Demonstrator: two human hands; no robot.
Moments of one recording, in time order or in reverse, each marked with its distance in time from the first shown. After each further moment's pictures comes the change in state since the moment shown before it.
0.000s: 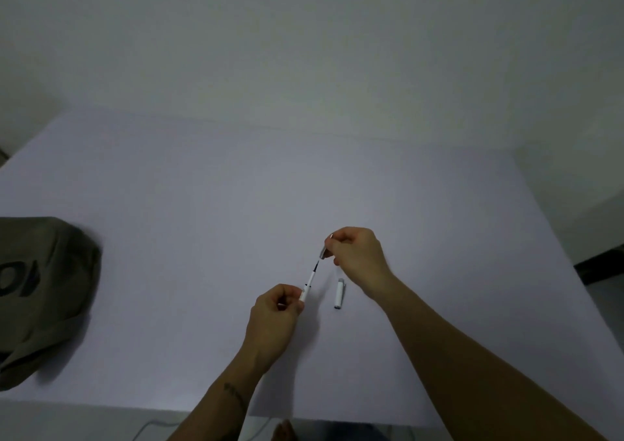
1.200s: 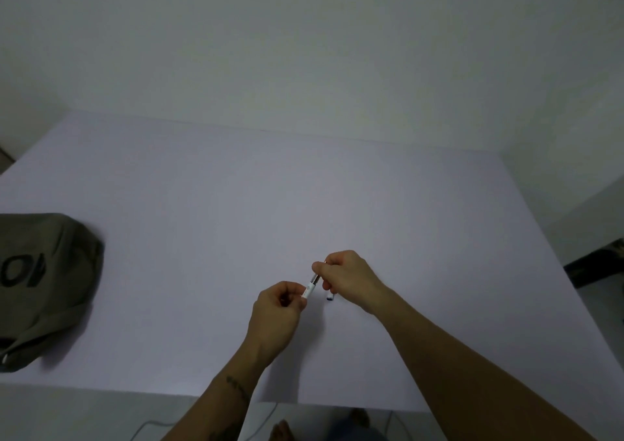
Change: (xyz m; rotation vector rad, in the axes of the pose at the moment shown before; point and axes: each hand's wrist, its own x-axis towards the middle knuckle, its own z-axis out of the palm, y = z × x) left_hand -0.024 0.011 0.014 0.027 0.025 0.020; right_hand -0.037 0.025 -0.007 -0.147 -0.229 0.051
